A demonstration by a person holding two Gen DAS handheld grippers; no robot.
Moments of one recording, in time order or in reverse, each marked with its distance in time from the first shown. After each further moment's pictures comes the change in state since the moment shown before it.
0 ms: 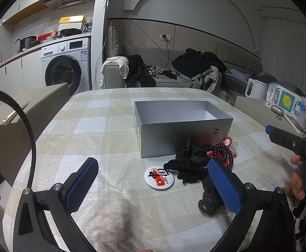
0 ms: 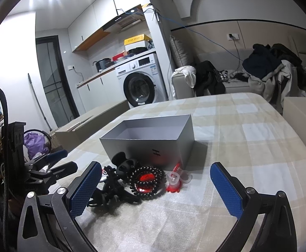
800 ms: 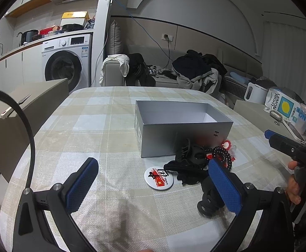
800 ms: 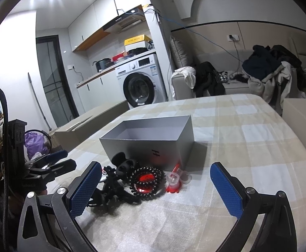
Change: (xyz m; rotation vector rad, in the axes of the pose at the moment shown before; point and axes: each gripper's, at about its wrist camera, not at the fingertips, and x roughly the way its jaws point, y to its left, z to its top) left arm 0.000 0.007 0.001 -0.043 0.006 -0.023; right arm -0.003 0.001 0.000 -0.005 0.002 -0.003
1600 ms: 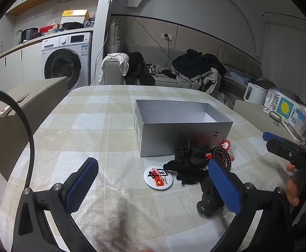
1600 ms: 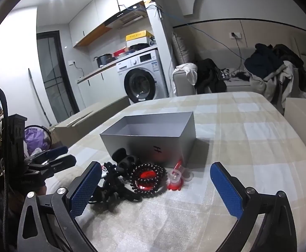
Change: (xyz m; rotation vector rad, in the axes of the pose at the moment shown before) left arm 0.002 0.002 0.000 -0.010 0.005 -0.010; right arm 0.002 0.001 0.001 -0.016 0.024 0.001
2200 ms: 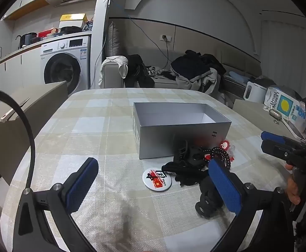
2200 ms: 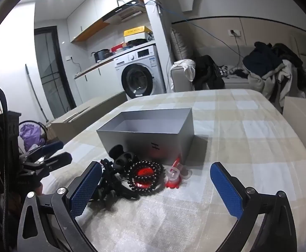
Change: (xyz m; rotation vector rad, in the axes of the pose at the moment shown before) left arm -0.003 -0.007 0.001 0.029 -0.019 0.007; right arm 0.009 -0.001 0.001 0.004 0.041 -0.018
